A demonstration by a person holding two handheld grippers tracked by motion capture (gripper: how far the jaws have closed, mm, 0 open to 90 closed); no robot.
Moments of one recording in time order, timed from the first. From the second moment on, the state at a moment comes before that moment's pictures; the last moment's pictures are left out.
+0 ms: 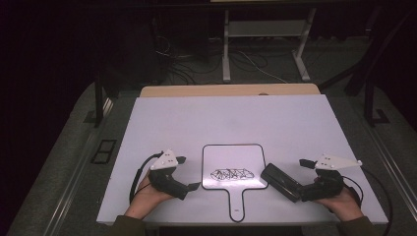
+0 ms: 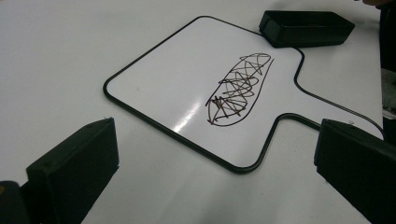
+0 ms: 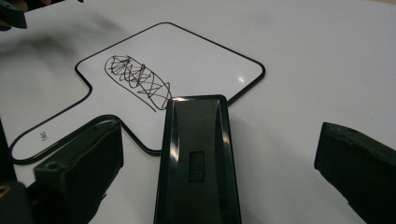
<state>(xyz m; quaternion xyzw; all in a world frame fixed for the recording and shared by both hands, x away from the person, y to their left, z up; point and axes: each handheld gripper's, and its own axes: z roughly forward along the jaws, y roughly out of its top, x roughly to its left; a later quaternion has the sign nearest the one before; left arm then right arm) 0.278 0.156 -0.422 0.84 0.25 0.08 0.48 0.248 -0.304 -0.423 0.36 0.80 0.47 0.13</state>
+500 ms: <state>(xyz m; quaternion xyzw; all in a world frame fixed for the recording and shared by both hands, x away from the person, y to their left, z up) 0.274 0.156 -0.425 0.84 0.25 0.08 0.47 0.247 -0.306 -0.415 0.36 0.79 0.48 0.13</state>
